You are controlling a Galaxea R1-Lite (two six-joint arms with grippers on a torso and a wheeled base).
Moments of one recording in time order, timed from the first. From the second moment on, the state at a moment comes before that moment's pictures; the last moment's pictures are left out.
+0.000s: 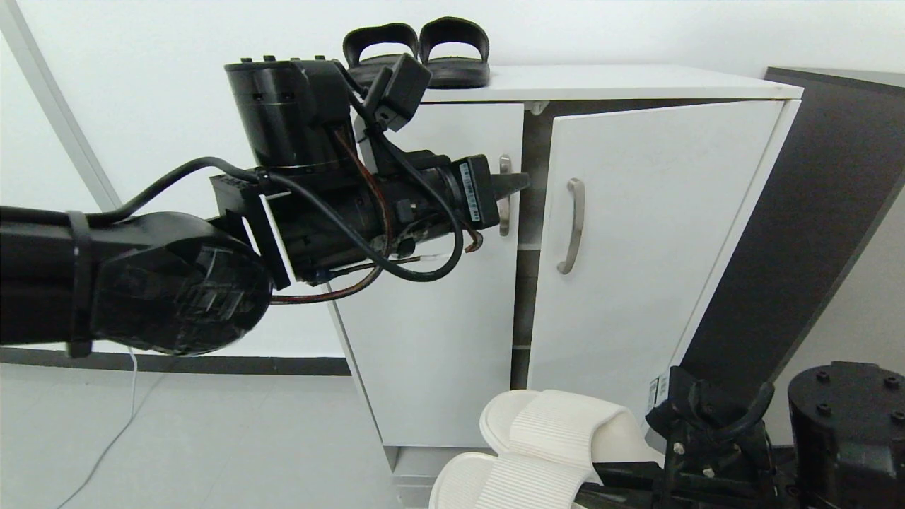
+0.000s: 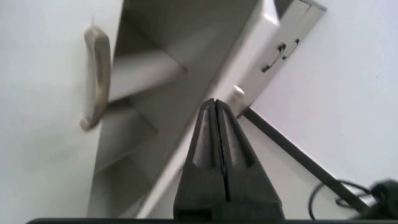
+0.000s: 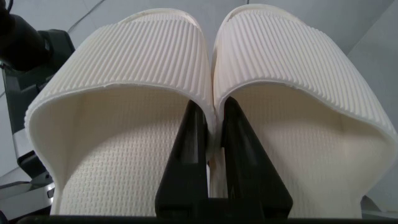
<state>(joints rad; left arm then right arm) -0.65 1.74 -1.26 -0.54 -0.30 -0.32 0.90 1.48 -0.42 -0.68 0.17 0.00</state>
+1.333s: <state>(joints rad) -0.84 1.87 -1.28 -0.69 -0.30 -0.31 0.96 1.51 -0.40 -0.68 0.17 0.00</state>
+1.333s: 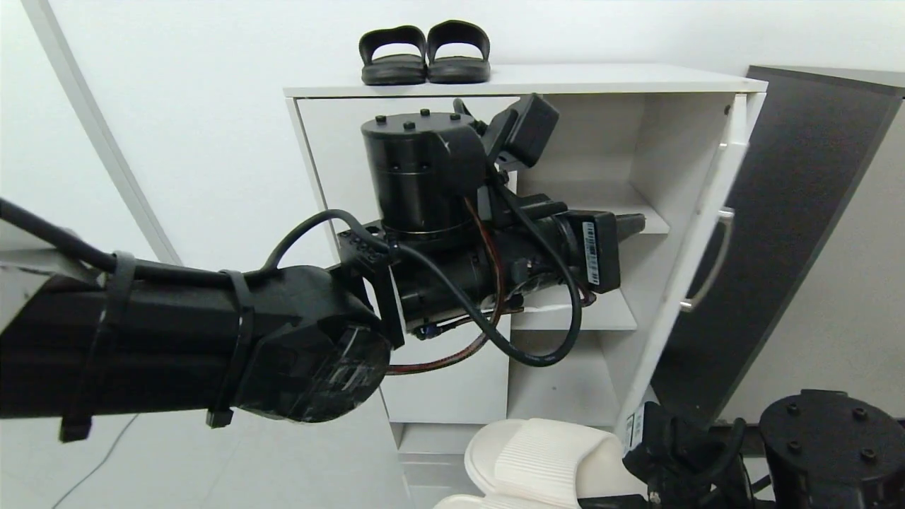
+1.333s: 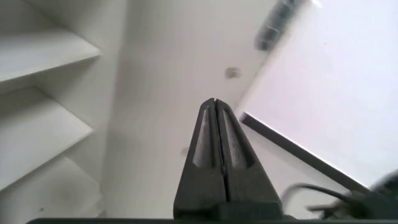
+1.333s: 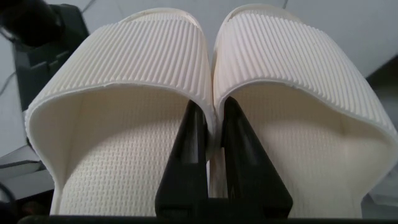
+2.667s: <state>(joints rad) -0.24 0.79 -0.52 -0.20 0.31 -0.14 0.86 1.58 -0.54 -0.69 -0.07 0.12</state>
